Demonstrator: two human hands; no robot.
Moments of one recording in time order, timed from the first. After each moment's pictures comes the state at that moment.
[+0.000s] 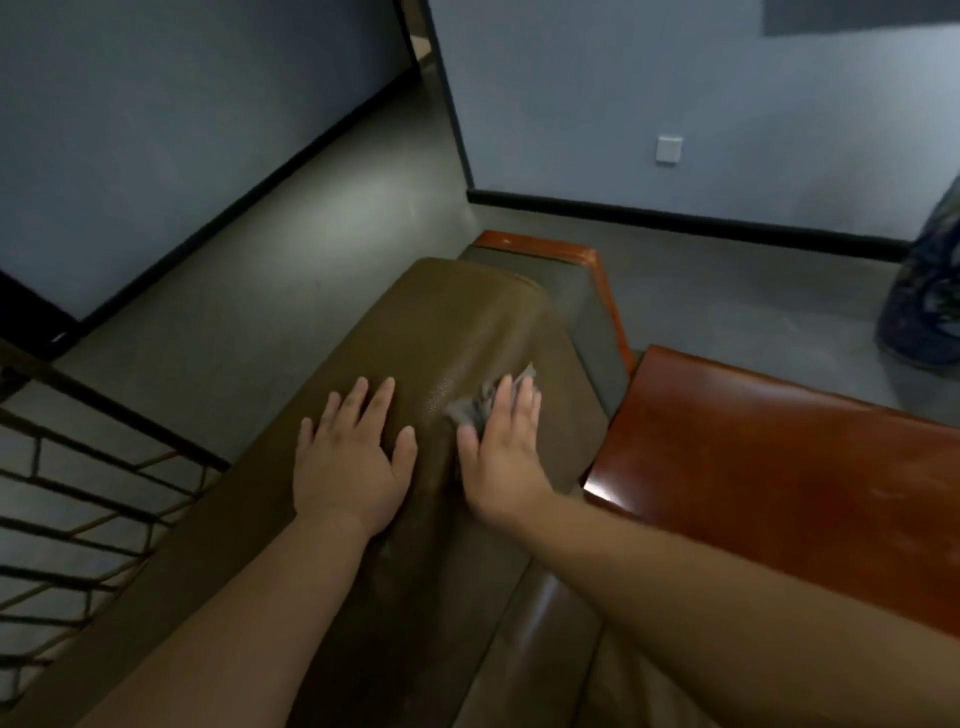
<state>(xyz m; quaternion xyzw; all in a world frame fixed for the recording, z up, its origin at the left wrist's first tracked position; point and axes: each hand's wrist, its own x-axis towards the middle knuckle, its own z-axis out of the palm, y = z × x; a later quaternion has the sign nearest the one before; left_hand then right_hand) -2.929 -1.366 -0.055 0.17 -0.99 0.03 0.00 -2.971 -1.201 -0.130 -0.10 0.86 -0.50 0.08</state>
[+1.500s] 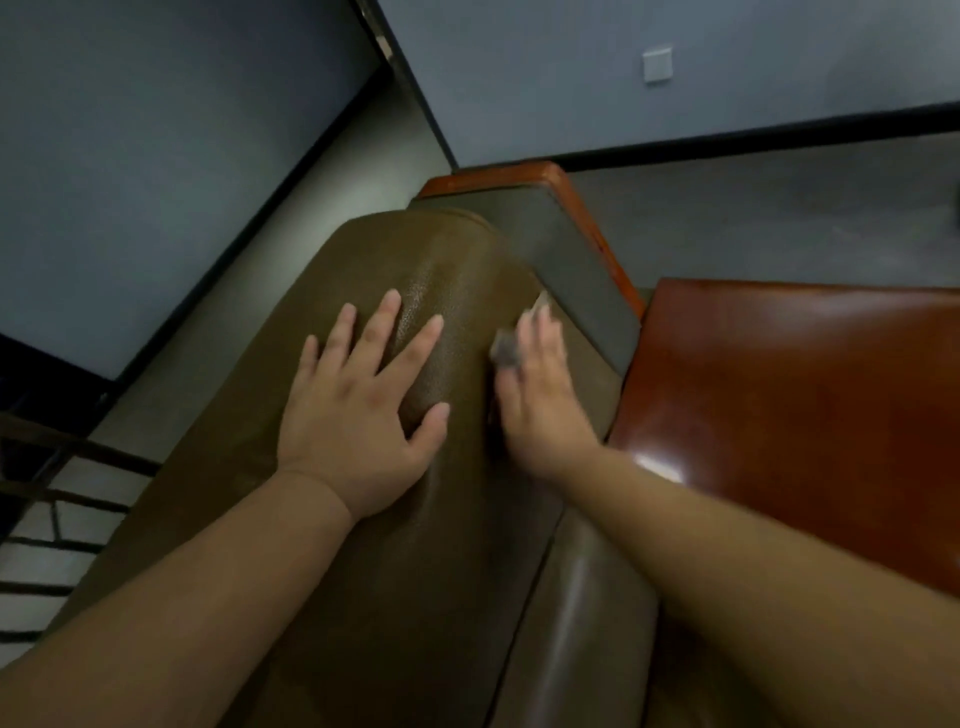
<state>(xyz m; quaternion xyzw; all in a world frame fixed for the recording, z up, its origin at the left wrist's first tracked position) -2.986 -1.320 -0.087 -0.07 -0.98 0.17 0.06 -3.038 -1.152 -0.227 -0.11 0.81 -0.57 -0.02</state>
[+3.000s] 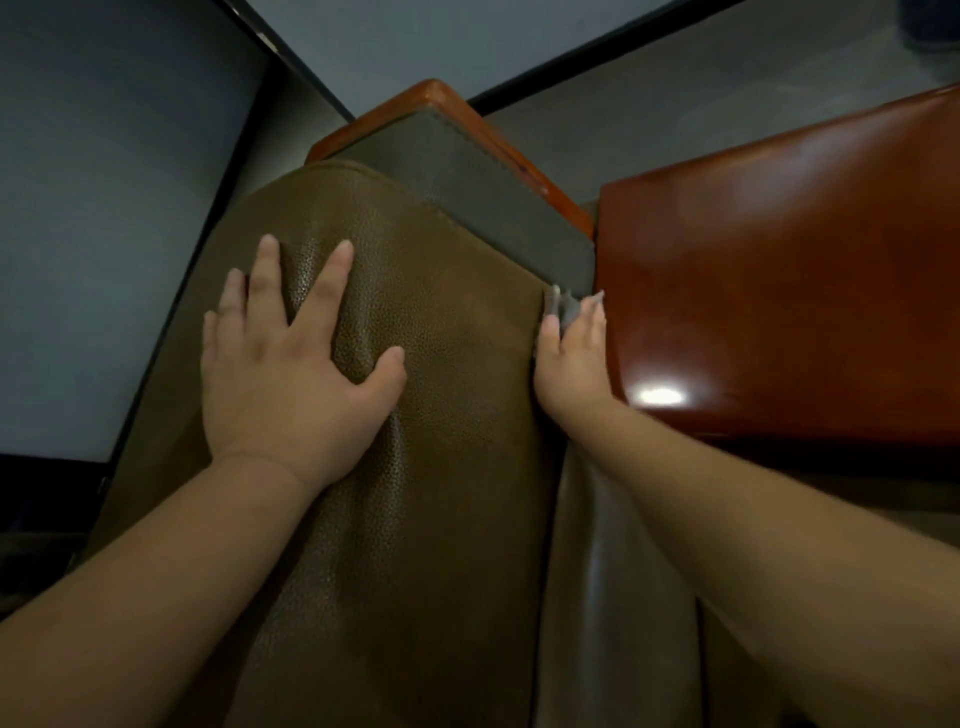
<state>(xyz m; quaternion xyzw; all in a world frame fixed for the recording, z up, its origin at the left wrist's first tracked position) -3.029 -1.308 -0.092 -0.06 -0.98 0.17 0.09 -3.059 -1.143 -0.317 0.18 0.73 -0.65 0.05</state>
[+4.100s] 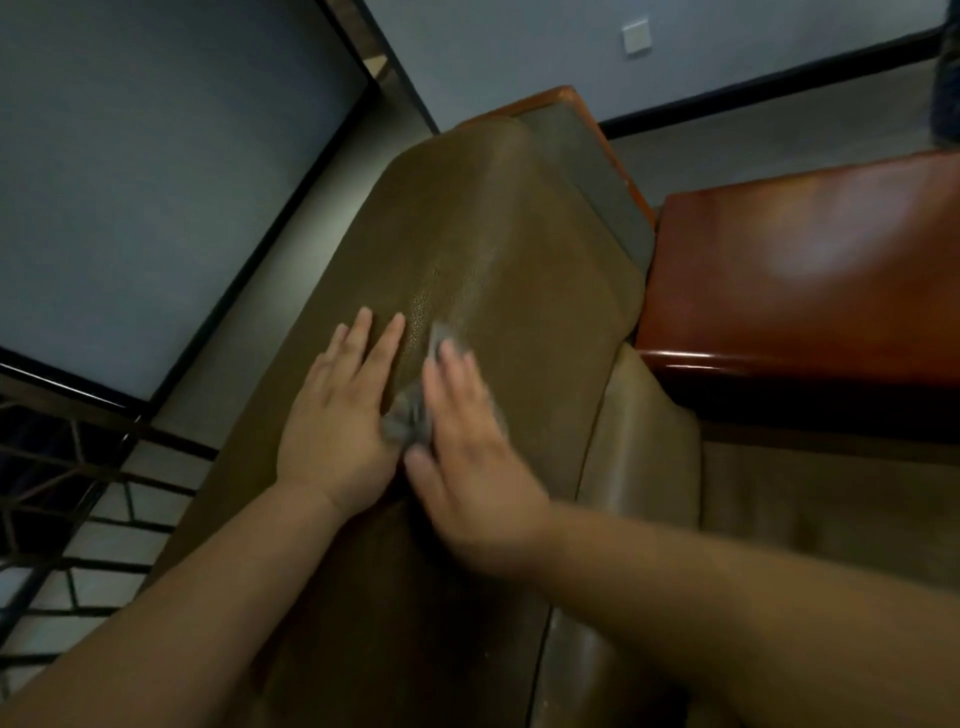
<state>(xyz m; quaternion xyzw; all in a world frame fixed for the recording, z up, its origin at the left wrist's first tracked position) -2.829 -1.406 -0.074 -0.05 -1.00 0.08 0.01 -2.795 -1.254 -0.166 -0.25 0.78 -0.57 -0.06</state>
